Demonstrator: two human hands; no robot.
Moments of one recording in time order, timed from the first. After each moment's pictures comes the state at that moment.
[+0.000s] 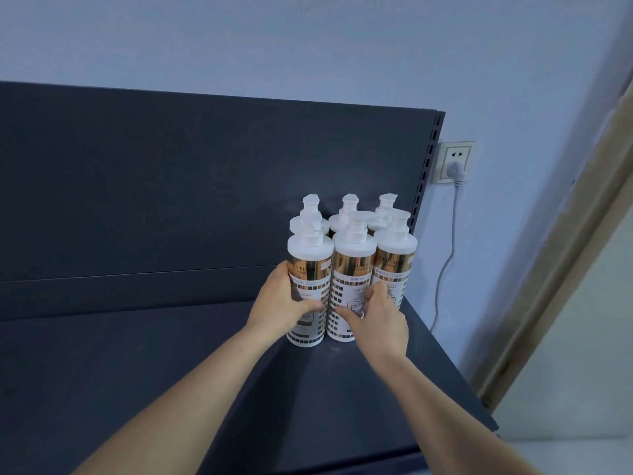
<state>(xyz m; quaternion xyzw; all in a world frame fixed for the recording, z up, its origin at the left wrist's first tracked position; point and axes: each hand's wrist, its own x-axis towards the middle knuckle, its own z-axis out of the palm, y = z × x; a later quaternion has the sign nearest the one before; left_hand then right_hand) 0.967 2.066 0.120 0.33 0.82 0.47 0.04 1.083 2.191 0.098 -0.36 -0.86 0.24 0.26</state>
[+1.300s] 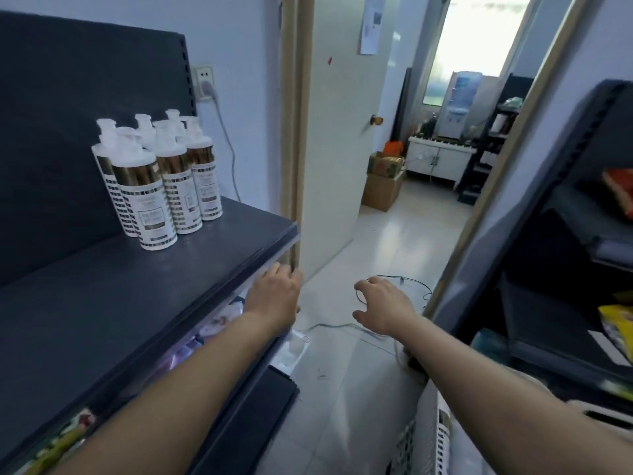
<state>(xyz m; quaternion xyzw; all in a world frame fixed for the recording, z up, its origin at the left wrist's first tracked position) 1.188 1.949 0.065 0.78 0.62 0.06 -0.07 1.397 1.968 0.060 -0.64 -0.77 0.08 0.01</state>
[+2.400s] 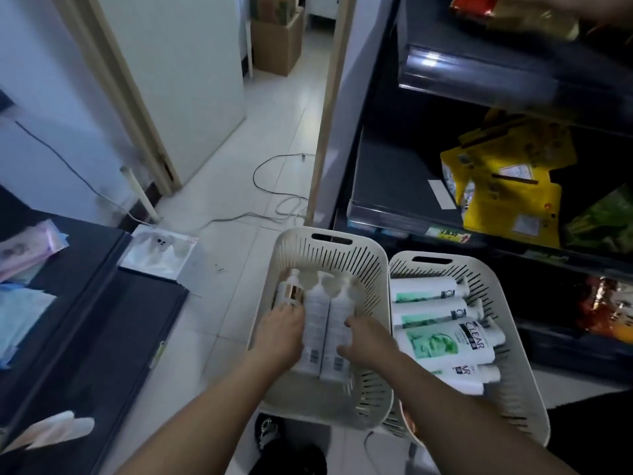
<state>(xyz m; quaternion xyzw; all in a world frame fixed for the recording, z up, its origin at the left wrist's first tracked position) 1.550 1.850 -0.146 0.82 0.52 -0.11 0.19 1.713 1.805 -0.122 -0.75 -0.56 0.34 -0.08</state>
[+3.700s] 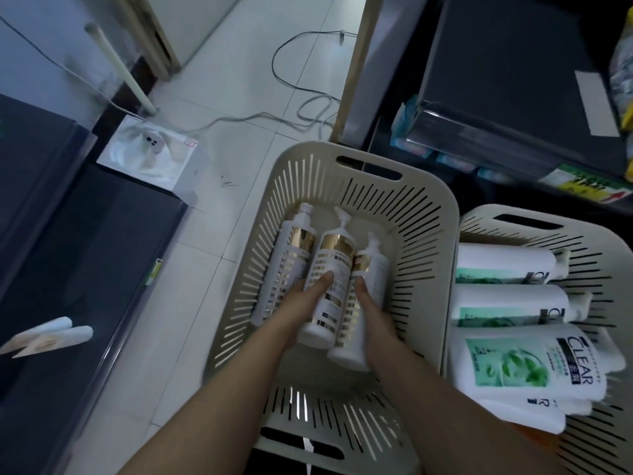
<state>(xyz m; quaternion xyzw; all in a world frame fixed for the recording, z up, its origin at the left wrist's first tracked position) 1.594 1.871 -0.285 0.20 0.60 0.15 0.76 1.724 1.829 -0.299 -0.72 0.10 0.60 0.32</state>
